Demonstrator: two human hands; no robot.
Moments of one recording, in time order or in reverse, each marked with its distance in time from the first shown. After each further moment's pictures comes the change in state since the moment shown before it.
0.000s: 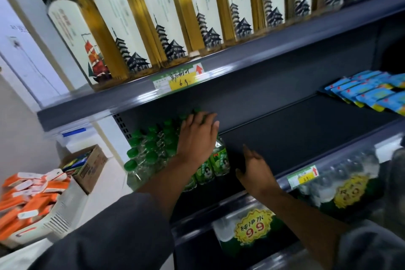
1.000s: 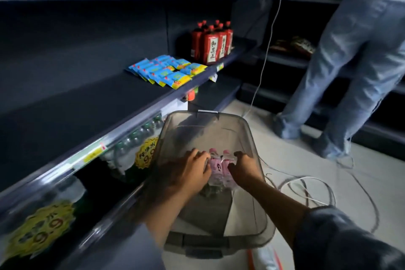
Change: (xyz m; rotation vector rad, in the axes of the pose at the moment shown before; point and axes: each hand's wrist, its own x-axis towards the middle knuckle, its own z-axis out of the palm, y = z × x) left_hand -0.130 0.473 0.098 -0.805 -0.532 0.372; right_hand -0.260 0.287 -0.286 -0.170 0.306 0.881
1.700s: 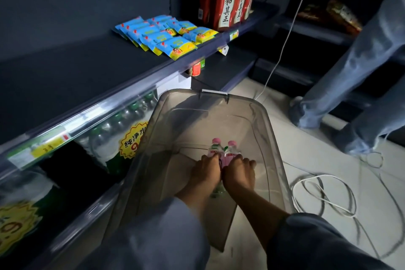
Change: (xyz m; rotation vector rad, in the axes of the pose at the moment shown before) left_hand 0.082 -0.027 0.123 -0.014 -0.344 -0.392; right_hand 0.088 0.035 0.114 -0.326 0.000 0.179
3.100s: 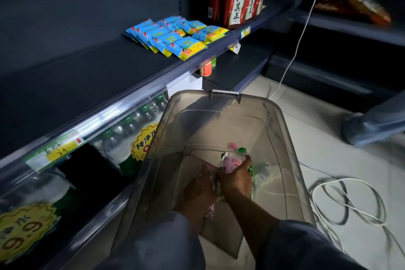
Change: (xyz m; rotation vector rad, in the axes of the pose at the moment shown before) left_hand 0.003 -0.068 0.037 -0.203 -0.122 -0.207; right_hand -0.009 -0.017 0.041 0.698 0.019 0.118
